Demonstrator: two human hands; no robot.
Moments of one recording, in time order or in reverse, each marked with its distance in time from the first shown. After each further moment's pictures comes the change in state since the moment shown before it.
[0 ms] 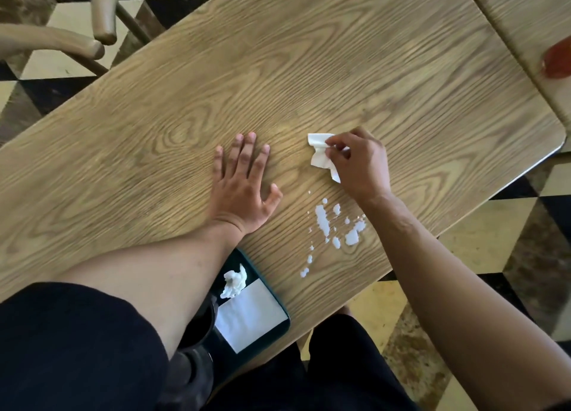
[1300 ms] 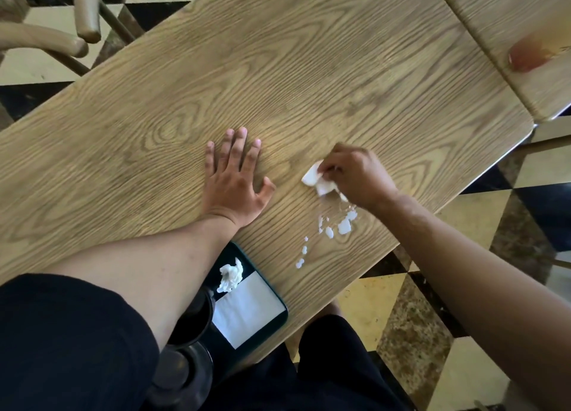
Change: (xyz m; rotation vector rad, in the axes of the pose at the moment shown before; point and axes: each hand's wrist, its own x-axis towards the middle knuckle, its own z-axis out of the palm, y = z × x) left_hand 0.001 0.001 -0.003 -0.032 0.003 -0.023; right_hand -0.024 0.010 -0.025 -0.181 -0.296 -0.257
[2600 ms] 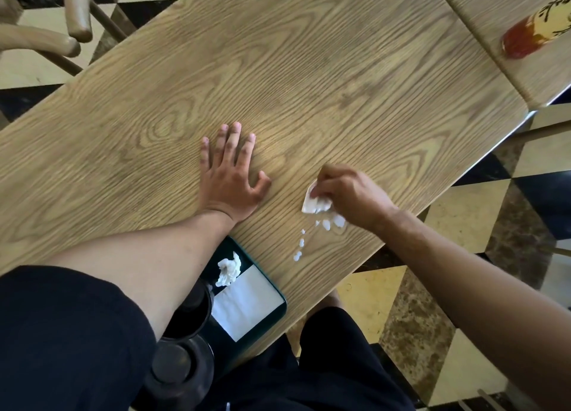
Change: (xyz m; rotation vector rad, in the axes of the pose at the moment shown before) left_hand 0.000 -0.001 0.007 0.001 0.040 0.008; right_hand -0.039 0.000 0.012 -0.071 -0.088 -0.240
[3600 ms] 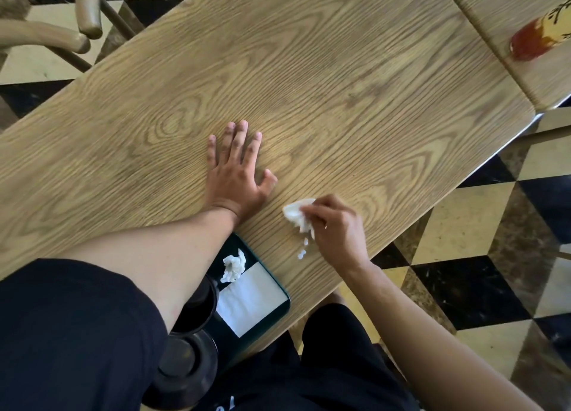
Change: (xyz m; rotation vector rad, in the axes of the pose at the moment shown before) left_hand 0.000 0.002 -0.007 -0.041 -0.071 -0.036; right_hand -0.034 -0.066 0.060 0.262 0.407 0.396
